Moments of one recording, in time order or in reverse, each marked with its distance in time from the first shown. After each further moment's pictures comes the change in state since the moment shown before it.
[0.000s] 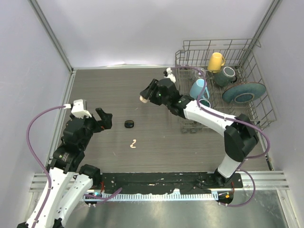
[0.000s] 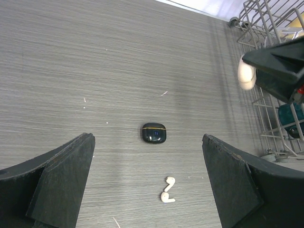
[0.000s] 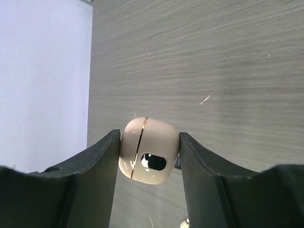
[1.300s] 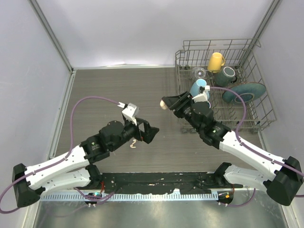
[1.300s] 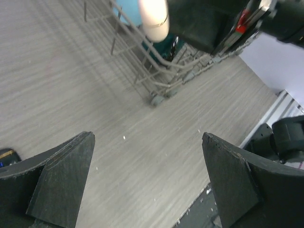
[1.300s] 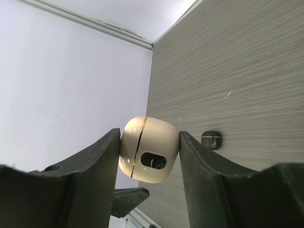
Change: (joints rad) left arm -0.671 0.325 -0.024 0.415 -0.015 -0.018; right arm 0.034 -0.673 -0.553 0.197 0.126 0.155
